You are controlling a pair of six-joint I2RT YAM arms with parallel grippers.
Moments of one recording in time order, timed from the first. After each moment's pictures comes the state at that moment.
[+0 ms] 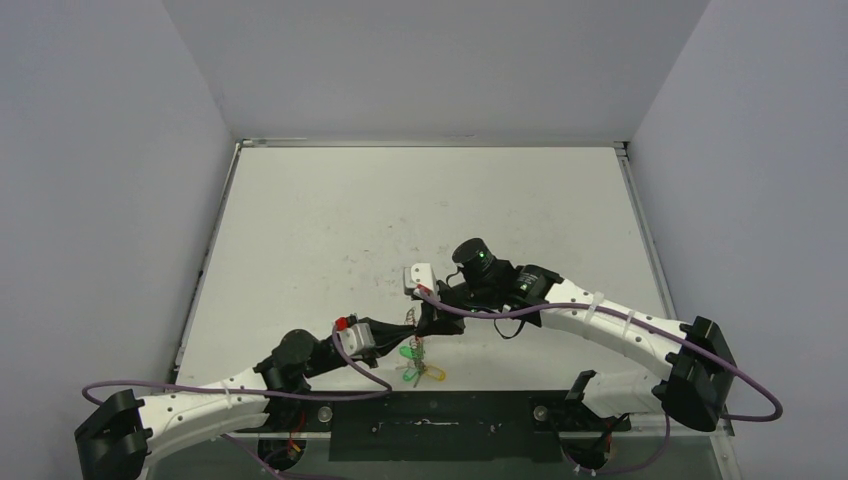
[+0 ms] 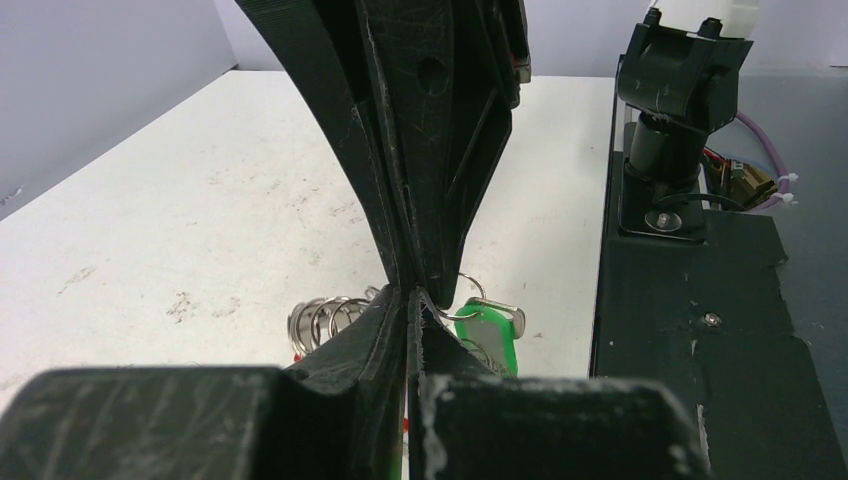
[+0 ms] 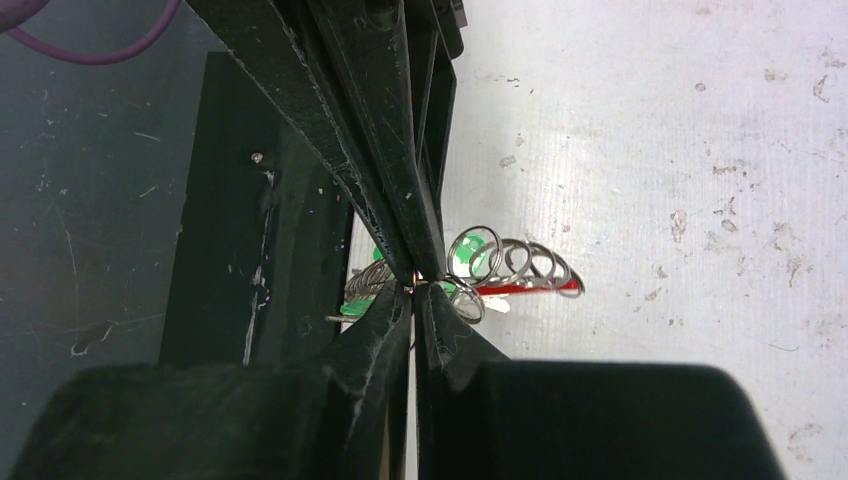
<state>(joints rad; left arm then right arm) -1.05 0.63 0.04 0.74 0.21 0.06 0.94 1.28 0.95 -0.40 -0.67 -0.36</state>
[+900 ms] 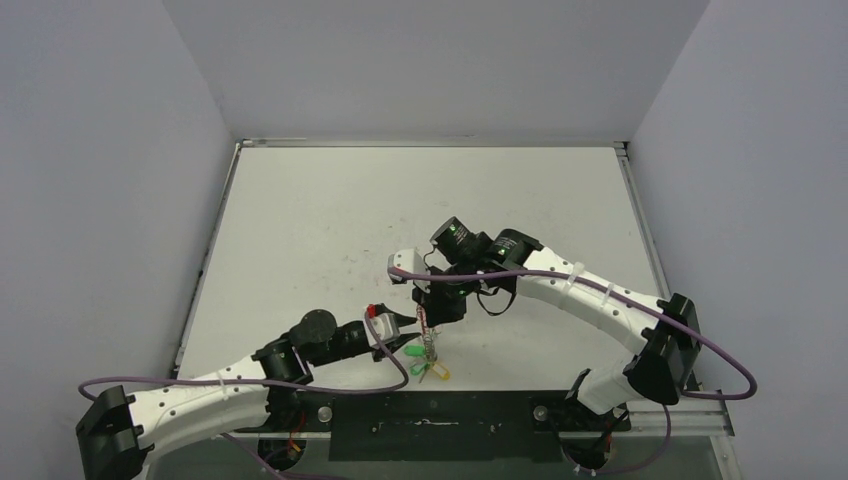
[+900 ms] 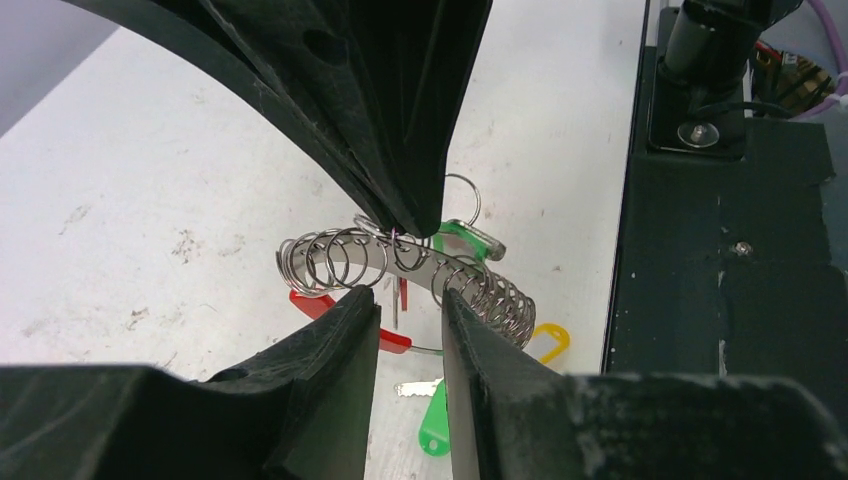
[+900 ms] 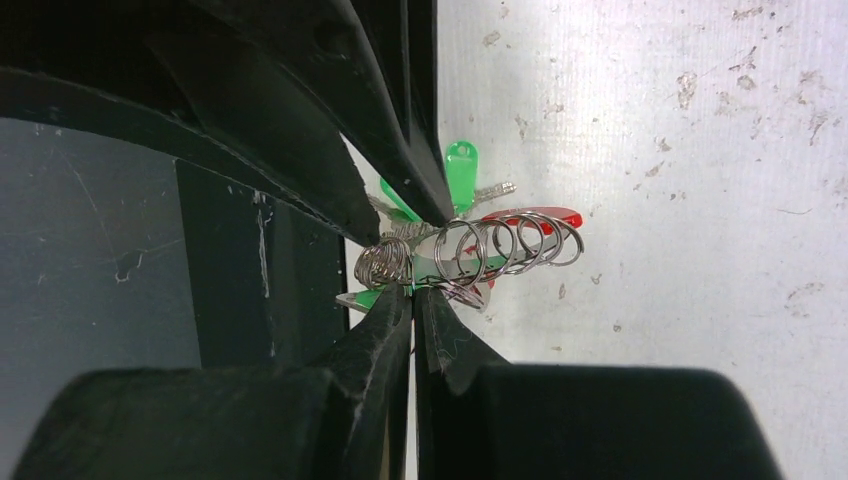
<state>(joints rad) -1.05 0.66 0.24 0.33 0.19 0.15 0.94 1.47 1.31 -0.89 -0.52 -0.41</state>
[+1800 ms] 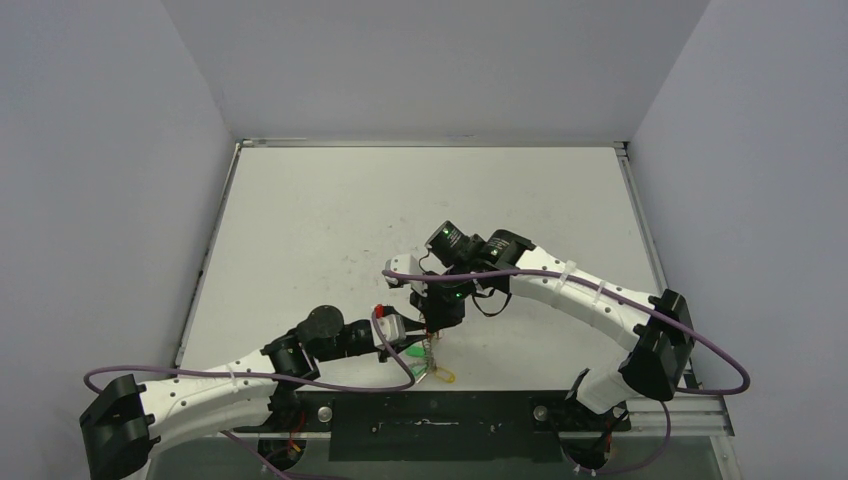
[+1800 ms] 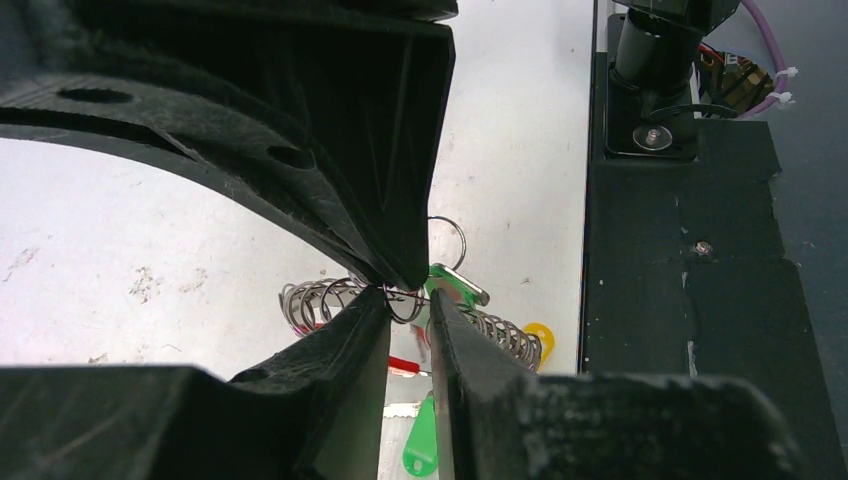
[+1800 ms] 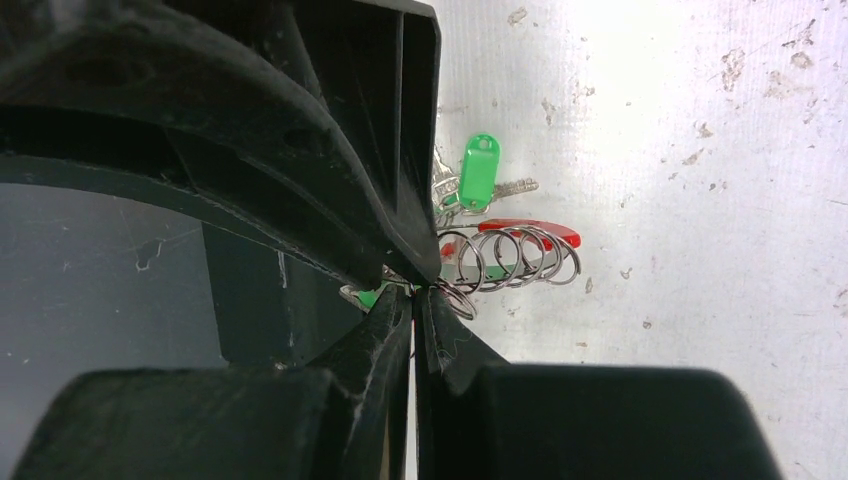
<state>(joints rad) -1.05 0.78 0.28 0.40 0.29 0.15 0.95 1.50 1.32 -0.93 -0.52 -0.39</state>
